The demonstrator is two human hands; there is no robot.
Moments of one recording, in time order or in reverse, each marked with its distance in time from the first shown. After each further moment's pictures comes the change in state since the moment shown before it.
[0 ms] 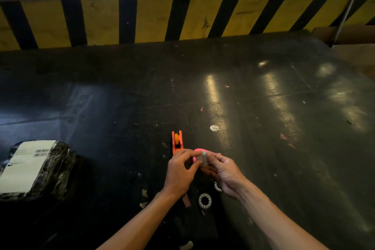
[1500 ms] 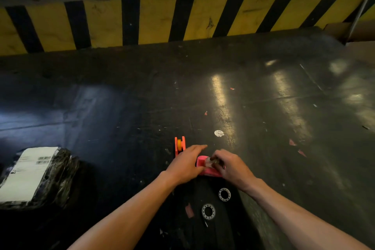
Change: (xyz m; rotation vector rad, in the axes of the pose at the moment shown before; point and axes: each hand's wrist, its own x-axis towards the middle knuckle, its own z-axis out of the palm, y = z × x) left_hand 0.069 -0.026 0.004 0.388 -0.514 -0.071; right_hand 0.052 -0.021 -0.047 -1.512 -0.052 -0.669
